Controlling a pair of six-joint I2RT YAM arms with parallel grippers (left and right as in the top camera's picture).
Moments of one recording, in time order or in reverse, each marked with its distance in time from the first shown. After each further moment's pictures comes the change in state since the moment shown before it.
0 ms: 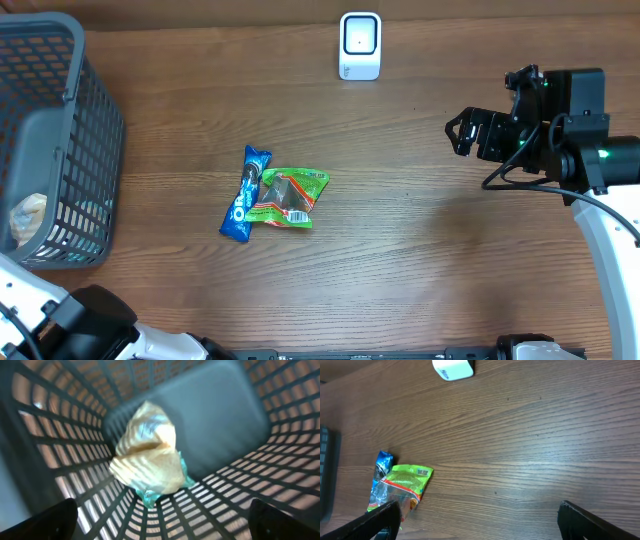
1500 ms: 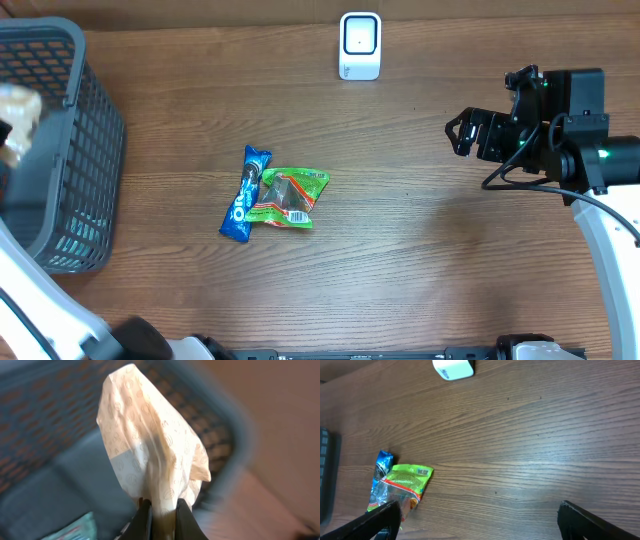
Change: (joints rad) left arm -0.103 -0.197 -0.318 0.496 0.264 0.024; right arm 0.000 0.000 0.000 -0.001 0.000 0.000
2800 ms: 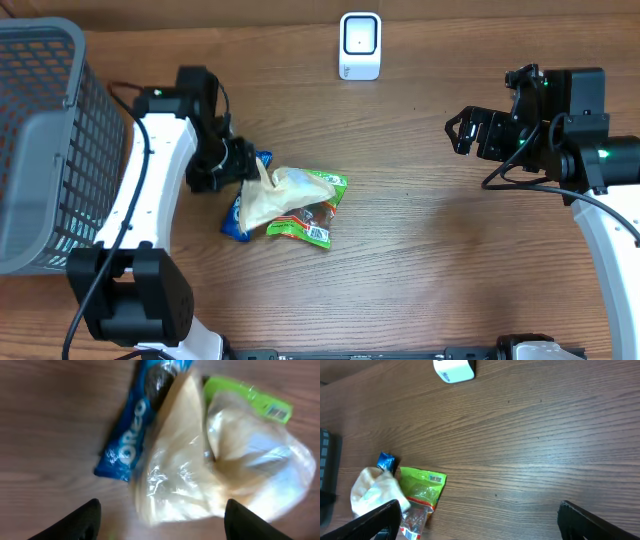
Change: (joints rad) left arm -0.805 0.185 -0.267 -0.393 -0.093 0.030; right arm 0.000 0.000 0.000 0.011 0.000 0.000
